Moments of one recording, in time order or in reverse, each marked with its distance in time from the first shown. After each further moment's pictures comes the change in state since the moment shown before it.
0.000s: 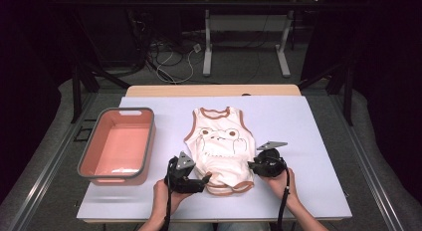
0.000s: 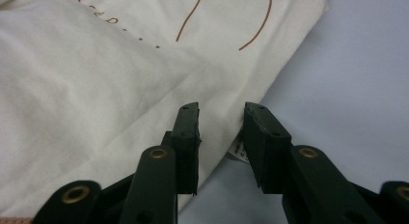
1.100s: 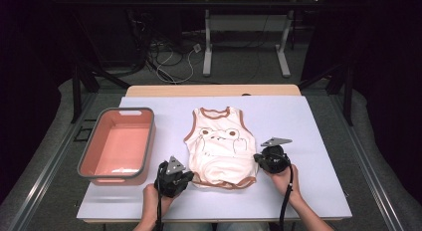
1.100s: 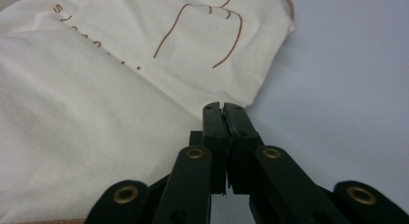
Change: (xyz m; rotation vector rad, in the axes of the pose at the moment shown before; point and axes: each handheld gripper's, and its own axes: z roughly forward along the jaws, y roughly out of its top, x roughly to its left) left arm 0.023 -0.027 -0.014 0.035 0.020 -0.016; right arm -0.013 0.005 -0.004 -0.048 -0.031 -0.013
